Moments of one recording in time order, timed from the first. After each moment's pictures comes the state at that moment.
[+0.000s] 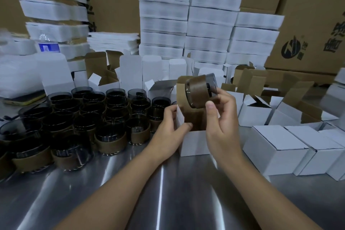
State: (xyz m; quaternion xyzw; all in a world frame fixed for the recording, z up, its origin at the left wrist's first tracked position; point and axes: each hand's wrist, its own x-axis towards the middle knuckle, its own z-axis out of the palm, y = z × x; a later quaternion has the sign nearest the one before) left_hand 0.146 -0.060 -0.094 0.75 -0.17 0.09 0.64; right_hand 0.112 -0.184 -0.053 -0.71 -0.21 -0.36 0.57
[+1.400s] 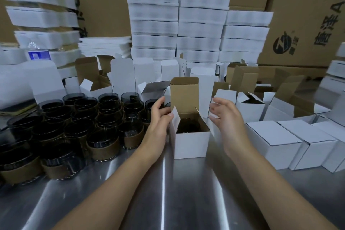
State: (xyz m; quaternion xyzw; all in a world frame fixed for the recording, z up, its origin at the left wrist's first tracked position) left_hand 0.154 -0.059 -0.090 0.66 -0.16 0.08 0.73; right_hand 0.136 -0.221 -0.048 -0.67 0.05 -0.17 0.72
